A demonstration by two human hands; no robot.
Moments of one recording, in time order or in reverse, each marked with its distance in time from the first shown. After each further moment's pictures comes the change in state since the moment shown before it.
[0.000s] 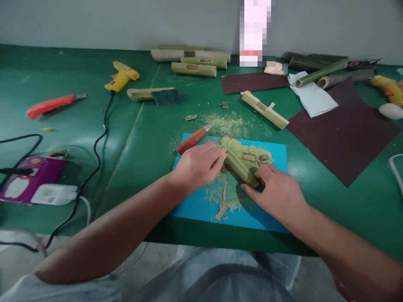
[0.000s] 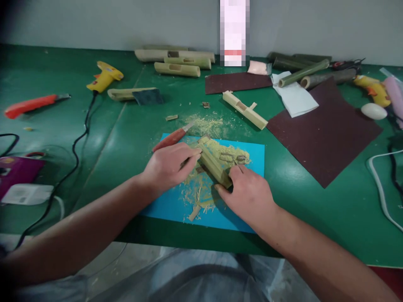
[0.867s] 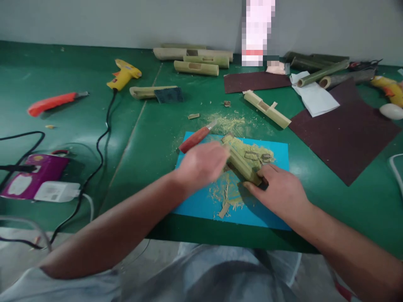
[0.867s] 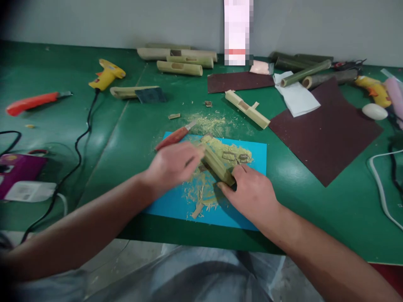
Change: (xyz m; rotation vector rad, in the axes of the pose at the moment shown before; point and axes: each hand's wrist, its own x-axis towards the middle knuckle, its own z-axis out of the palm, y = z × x) left_hand -0.002 0.012 0.001 0.065 -0.091 0.012; right_hand -0.002 0.002 0.000 -0.006 -0.014 -0.007
